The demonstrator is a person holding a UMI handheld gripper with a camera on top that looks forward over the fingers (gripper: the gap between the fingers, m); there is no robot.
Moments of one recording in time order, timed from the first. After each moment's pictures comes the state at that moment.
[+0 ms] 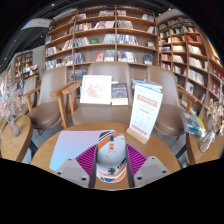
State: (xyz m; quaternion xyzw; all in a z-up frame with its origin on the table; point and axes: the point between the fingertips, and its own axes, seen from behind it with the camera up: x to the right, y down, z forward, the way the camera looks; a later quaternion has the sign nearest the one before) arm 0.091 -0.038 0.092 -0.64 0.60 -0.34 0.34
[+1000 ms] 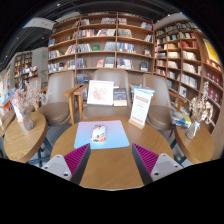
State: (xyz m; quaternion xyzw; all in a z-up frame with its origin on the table) arm -0.071 0.015 0.145 -0.62 0.60 -0.37 0.34
